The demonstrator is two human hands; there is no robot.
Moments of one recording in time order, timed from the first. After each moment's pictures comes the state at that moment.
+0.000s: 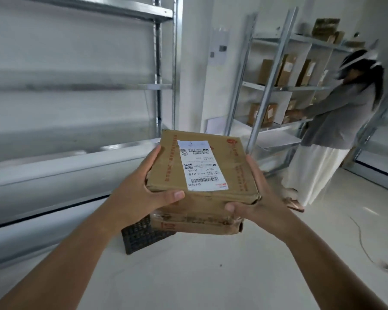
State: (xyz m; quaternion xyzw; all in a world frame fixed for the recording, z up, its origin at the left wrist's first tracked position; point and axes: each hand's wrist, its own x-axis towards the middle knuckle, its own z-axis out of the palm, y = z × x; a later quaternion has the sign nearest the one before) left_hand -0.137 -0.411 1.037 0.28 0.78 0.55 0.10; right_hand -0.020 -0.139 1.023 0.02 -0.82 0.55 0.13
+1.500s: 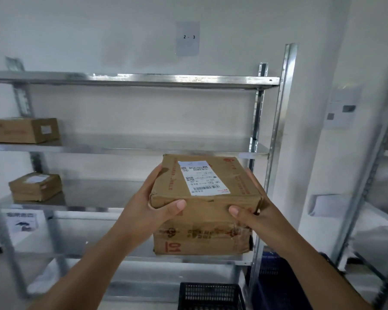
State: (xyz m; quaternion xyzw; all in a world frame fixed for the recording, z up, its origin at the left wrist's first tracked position) left_hand -0.376 -0.425 1.110 0.12 0.76 0.61 -0.18; right_hand -0.408 -0.154 1.100 0.21 -0.76 0.62 0.06
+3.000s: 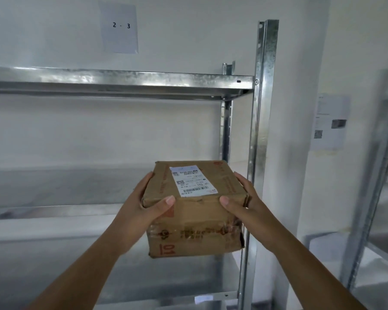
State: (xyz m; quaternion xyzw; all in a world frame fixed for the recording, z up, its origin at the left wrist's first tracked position) left_hand -0.836 -0.266 1.141 0.18 0.70 0.68 -0.13; right_hand -0.845 0.000 1.132 0.17 -0.75 0.63 0.11
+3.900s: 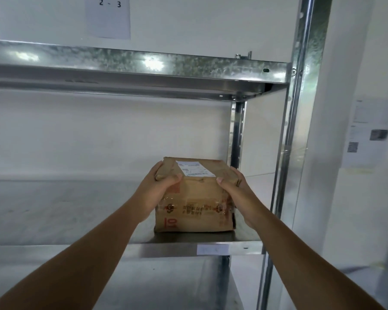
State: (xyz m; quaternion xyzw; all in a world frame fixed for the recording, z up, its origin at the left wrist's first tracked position) left_hand -1.086 -0.236 1.171 0.12 0.73 0.66 -0.09; right_hand -1.084 -0.004 1.165 0.08 -0.72 0.69 0.09
